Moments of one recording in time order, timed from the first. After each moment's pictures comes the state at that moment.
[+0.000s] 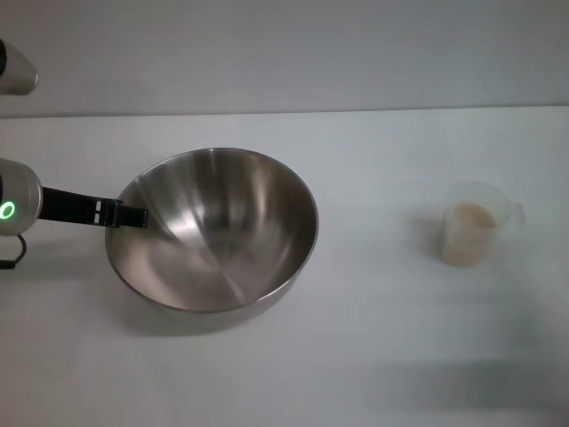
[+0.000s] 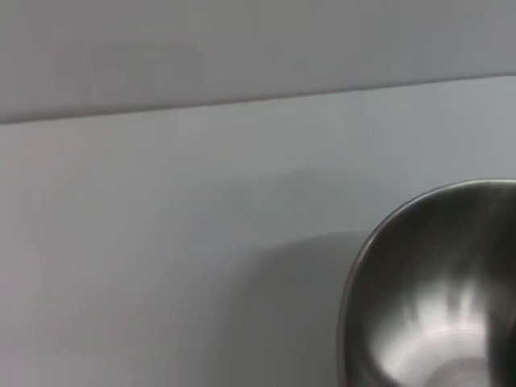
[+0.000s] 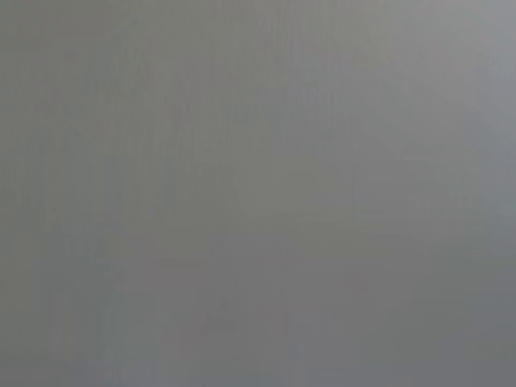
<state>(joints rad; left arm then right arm) -0.40 -2.06 -1.74 -1.51 2.67 -1.23 0.15 0.39 2.08 0.55 0.12 -1.79 -1.66 -0.02</state>
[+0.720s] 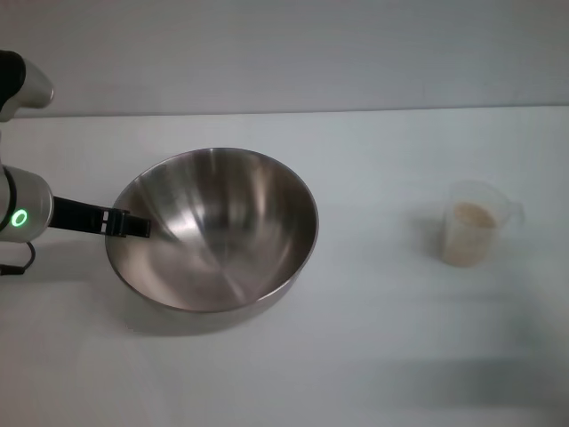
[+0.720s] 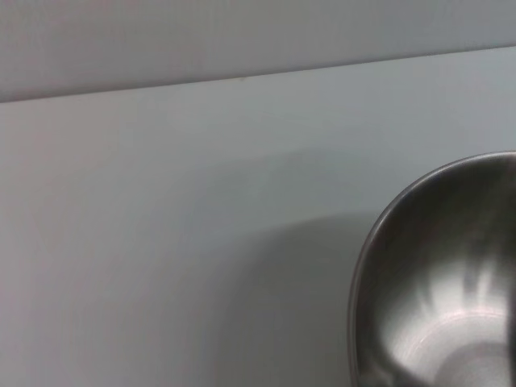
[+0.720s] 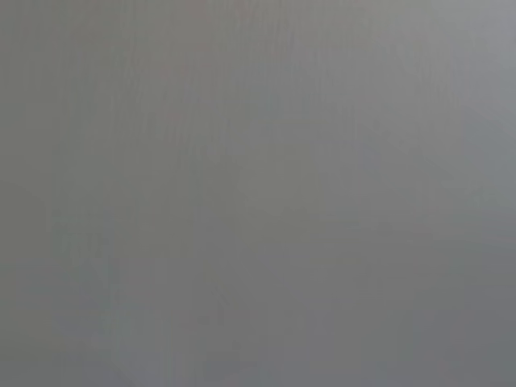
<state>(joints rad) -0.43 -2.06 -1.74 -1.43 2.67 -1.19 0.18 0.39 2.08 0.55 0.12 -1.79 -1.65 -0.02</state>
